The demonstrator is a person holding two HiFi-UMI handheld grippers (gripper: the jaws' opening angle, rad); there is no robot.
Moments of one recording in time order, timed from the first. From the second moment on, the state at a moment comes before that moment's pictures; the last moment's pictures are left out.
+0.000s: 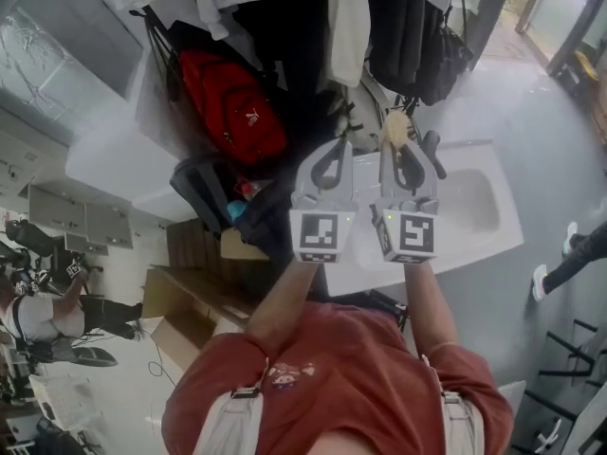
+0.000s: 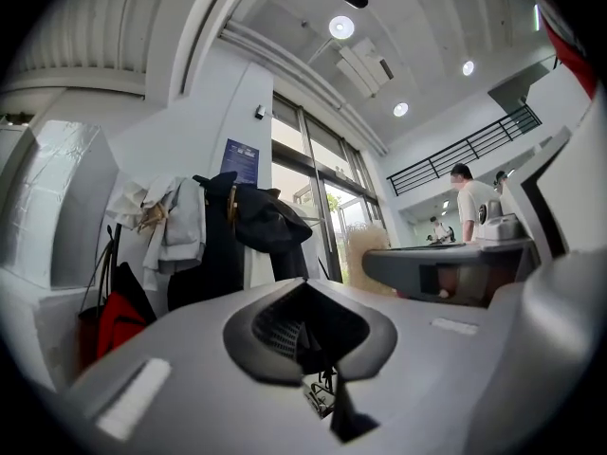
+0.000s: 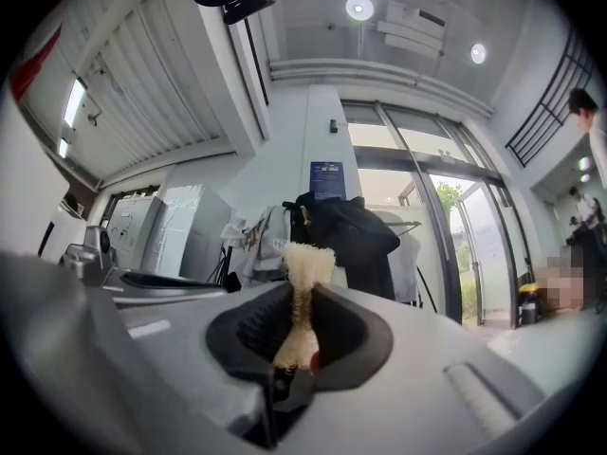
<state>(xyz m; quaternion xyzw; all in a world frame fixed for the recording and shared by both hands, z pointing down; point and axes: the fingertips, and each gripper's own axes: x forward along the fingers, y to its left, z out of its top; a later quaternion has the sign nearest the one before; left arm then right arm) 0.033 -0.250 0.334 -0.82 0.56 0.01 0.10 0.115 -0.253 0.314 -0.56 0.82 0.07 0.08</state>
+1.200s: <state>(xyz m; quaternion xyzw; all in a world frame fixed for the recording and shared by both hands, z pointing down) -0.016 -0.304 0.421 -0.83 0.55 -0.06 0.02 0.088 -0.289 0.354 -0.59 0.80 0.06 0.02</state>
